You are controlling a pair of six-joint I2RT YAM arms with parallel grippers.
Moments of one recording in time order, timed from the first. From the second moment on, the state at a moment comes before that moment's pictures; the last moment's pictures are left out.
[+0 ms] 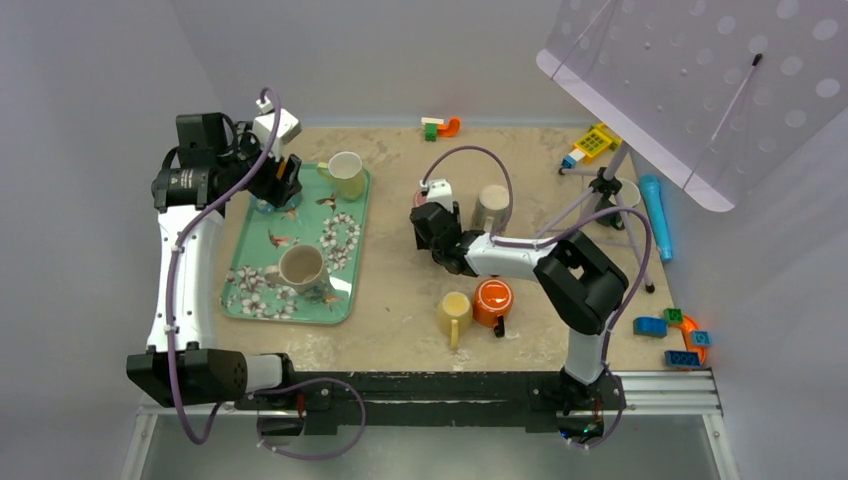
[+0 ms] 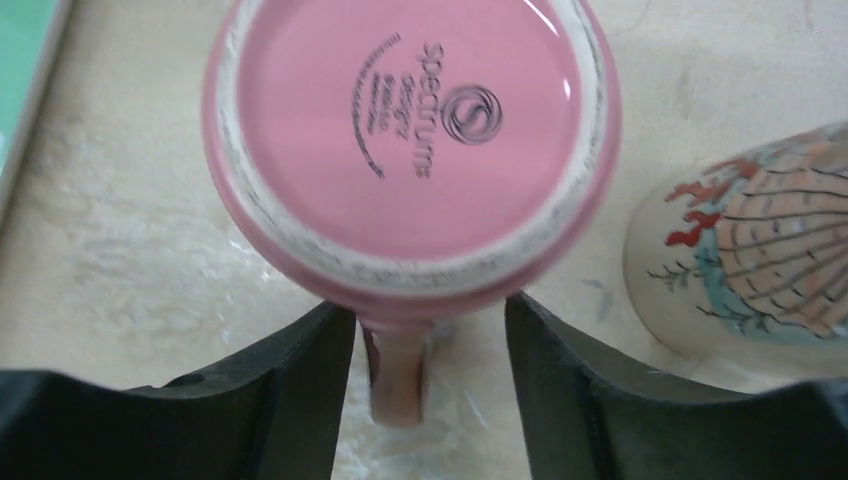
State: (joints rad) left arm 0.10 1.31 1.58 -0.94 0.49 0.60; right arm 0.84 1.84 1.08 0.06 0.59 0.40
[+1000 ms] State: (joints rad) left arm 0.06 0.96 1.27 -0.24 1.17 -0.40; right arm 0.85 1.24 0.99 0.74 -0.09 0.58
